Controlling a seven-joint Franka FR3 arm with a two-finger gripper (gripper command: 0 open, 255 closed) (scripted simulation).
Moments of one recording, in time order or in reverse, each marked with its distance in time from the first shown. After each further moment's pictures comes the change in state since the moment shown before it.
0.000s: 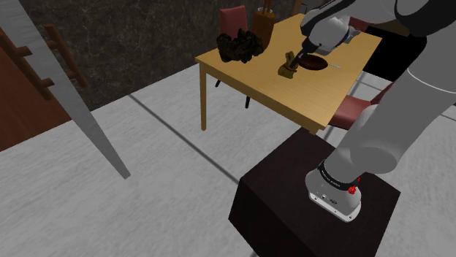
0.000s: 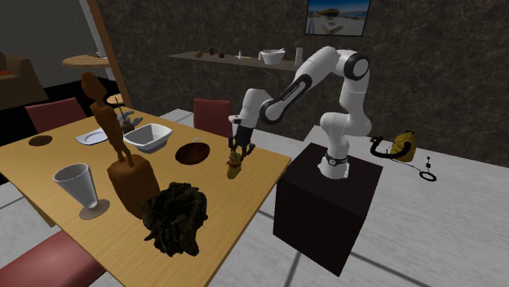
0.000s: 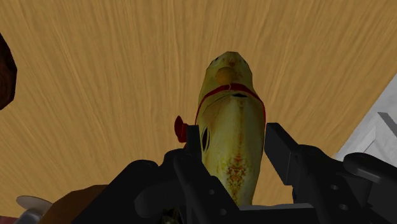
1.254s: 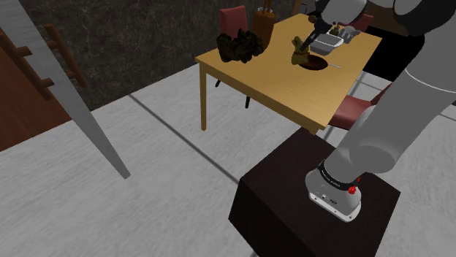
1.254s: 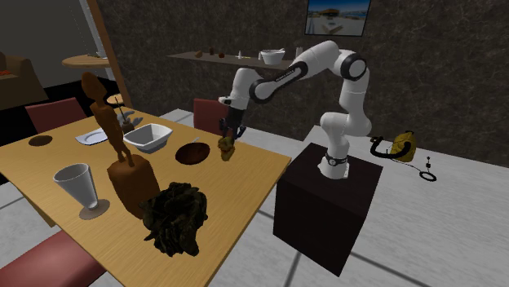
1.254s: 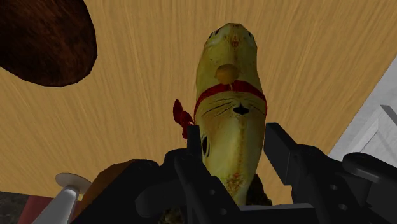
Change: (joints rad) arm -0.039 0.019 -0.055 0.234 -0.047 -0.239 0.008
